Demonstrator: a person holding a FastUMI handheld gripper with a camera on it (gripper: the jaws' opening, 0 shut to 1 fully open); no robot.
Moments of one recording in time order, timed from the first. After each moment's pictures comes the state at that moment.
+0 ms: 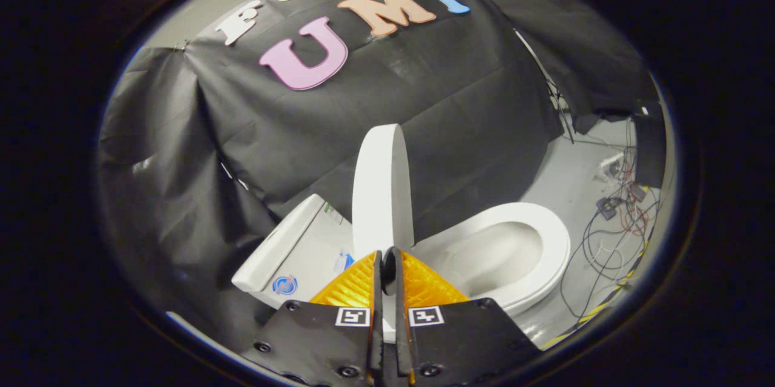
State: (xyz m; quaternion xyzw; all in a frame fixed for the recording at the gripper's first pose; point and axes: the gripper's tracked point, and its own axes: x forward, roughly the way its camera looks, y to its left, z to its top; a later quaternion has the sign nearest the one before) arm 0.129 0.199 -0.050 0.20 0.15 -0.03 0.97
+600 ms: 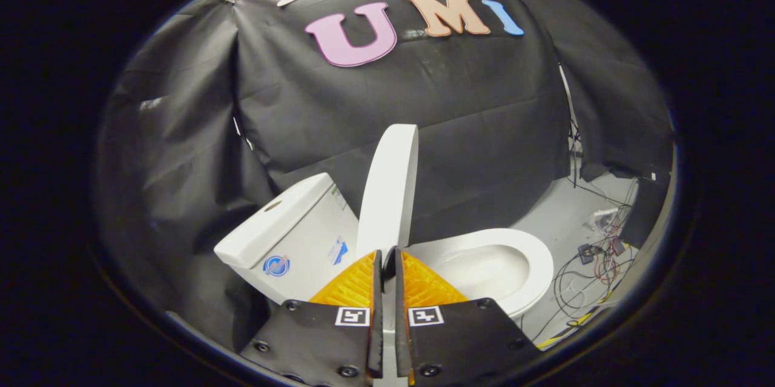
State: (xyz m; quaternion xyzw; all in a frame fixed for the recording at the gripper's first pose) arm 0.137 0.232 -0.036 0.08 0.16 -0.02 0.98
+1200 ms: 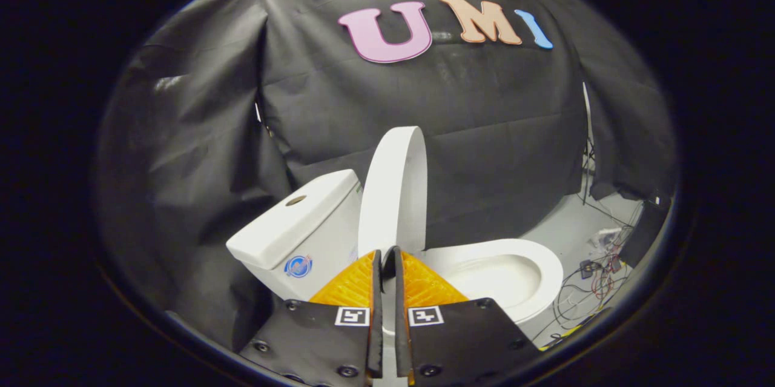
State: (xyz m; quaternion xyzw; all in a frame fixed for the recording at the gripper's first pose) arm 0.150 0.285 -0.027 0.04 0.16 0.02 0.99
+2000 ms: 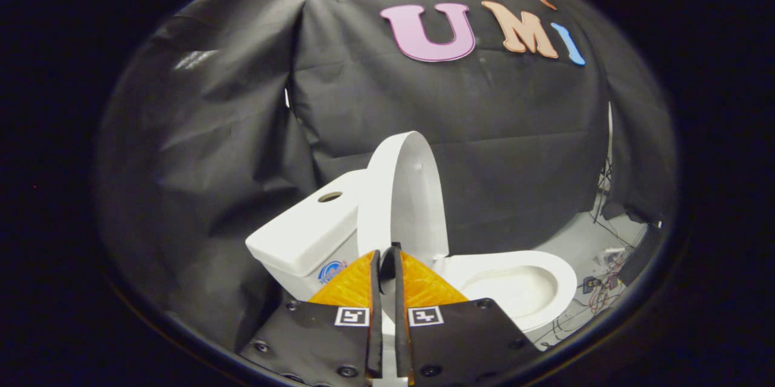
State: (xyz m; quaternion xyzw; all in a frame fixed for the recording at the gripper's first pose) arm 0.170 0.353 -0.029 0.00 0.16 0.05 0.99
